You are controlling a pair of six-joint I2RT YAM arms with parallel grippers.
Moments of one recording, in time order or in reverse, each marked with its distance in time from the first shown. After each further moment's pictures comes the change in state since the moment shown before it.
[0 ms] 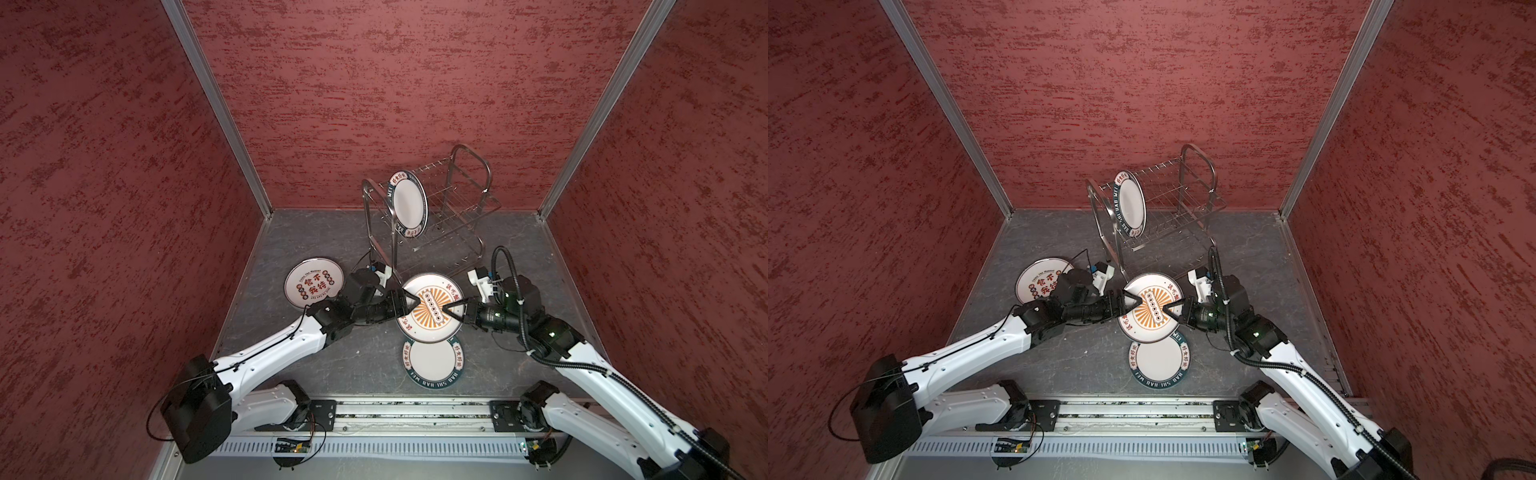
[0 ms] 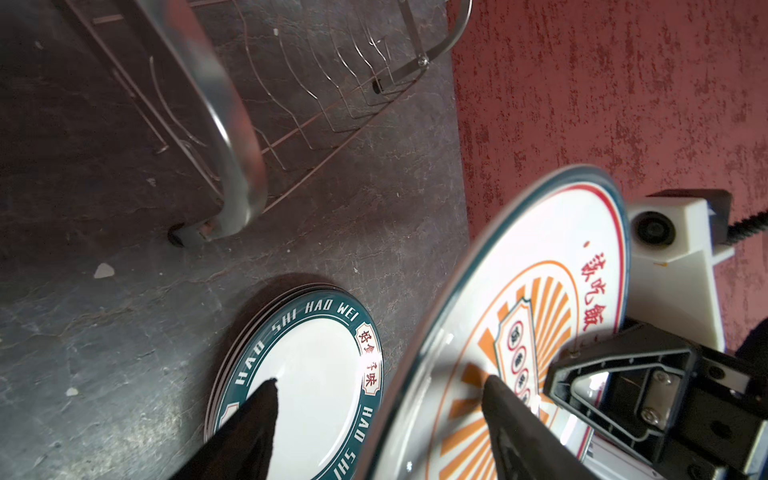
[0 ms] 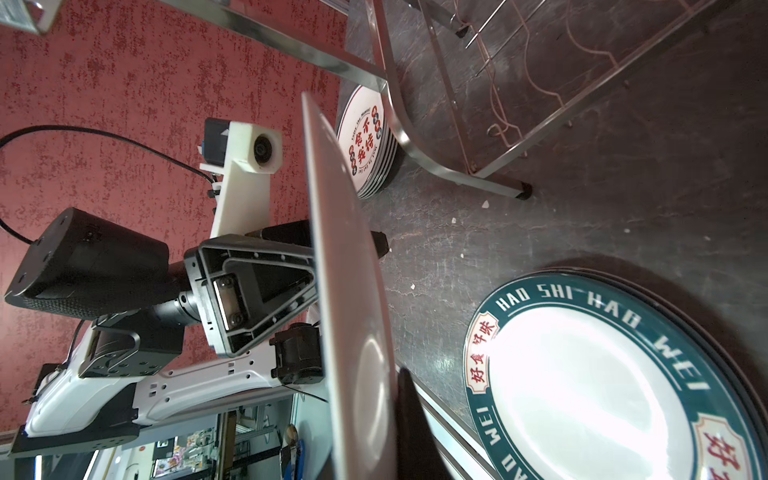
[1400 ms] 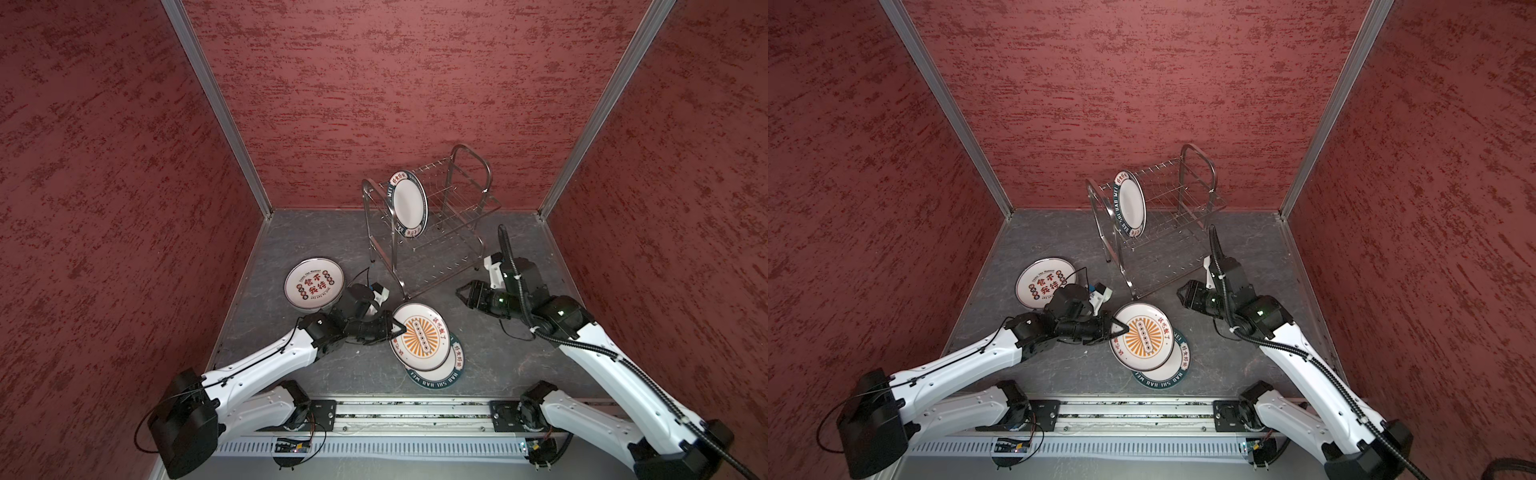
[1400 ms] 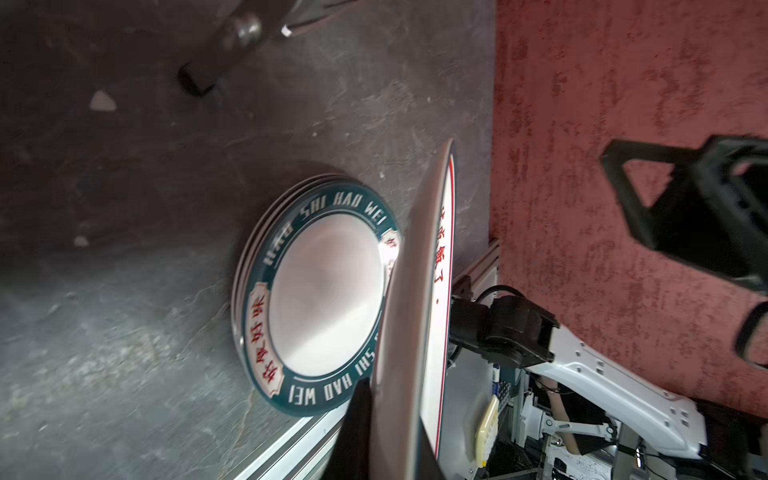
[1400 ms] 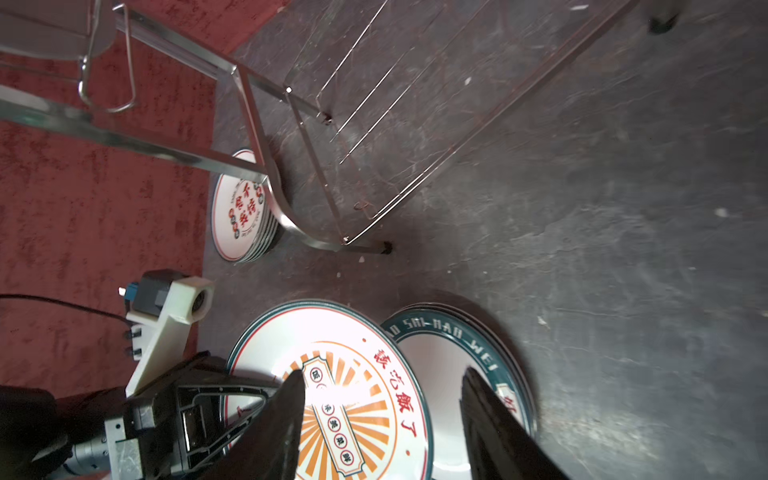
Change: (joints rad) left arm -0.034 -0.106 -0.129 -0.151 0.101 -0.029; right arm -0.047 0.126 0.324 -0.462 0.415 -0.200
